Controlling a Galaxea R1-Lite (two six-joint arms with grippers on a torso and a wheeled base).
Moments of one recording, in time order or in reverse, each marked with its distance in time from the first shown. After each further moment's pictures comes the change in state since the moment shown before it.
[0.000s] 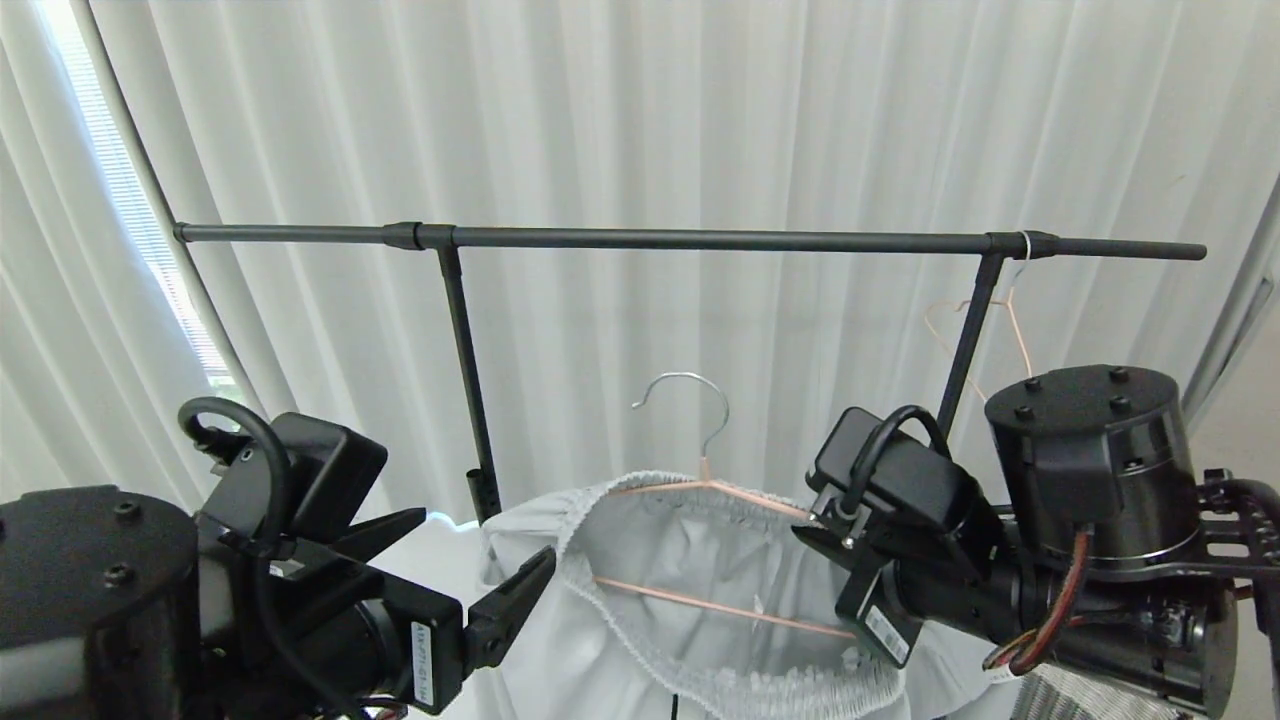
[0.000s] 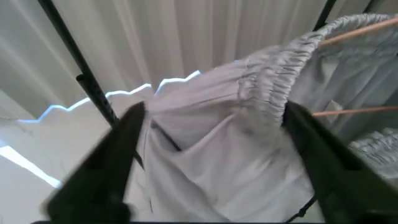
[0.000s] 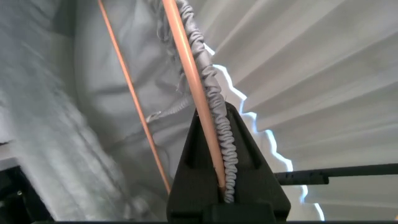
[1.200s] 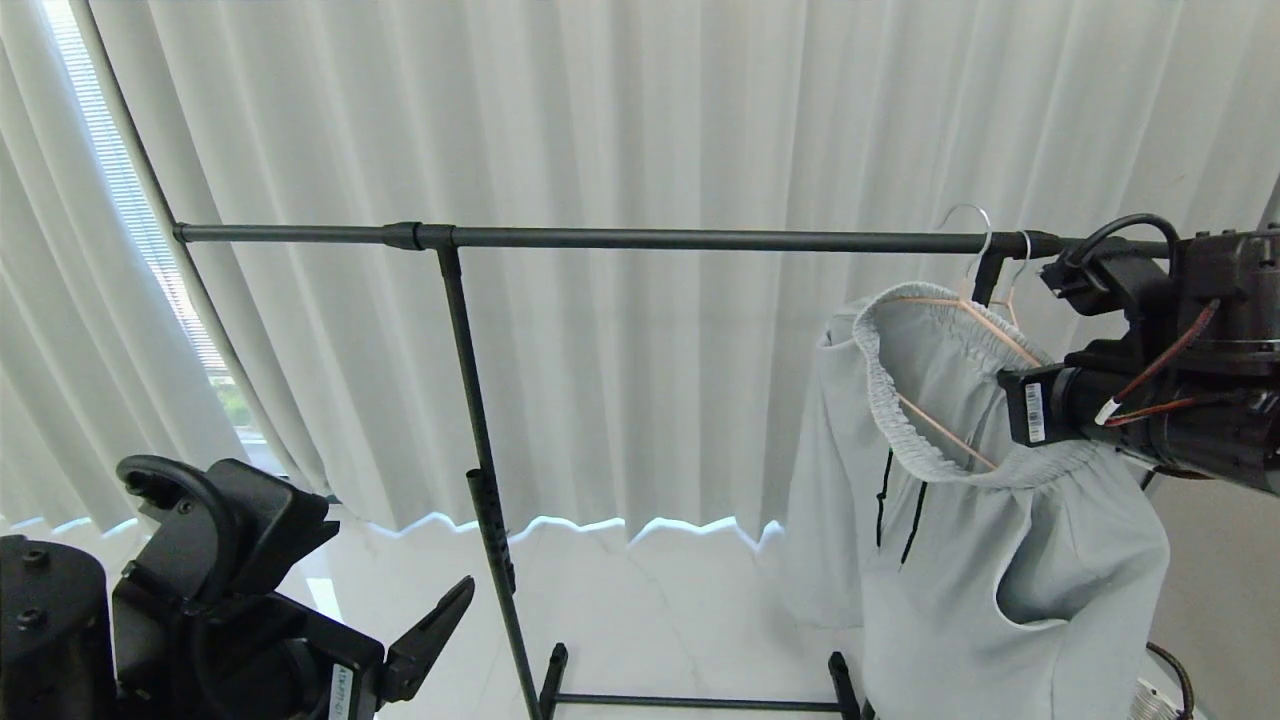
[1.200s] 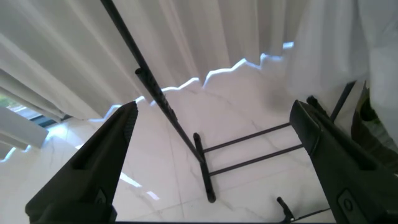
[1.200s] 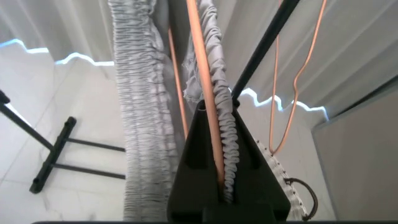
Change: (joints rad) left arm 0.111 -0.095 0.116 -0.001 0.031 0.216; right arm -0.515 -0.053 -0.123 0.060 -0.082 0.283
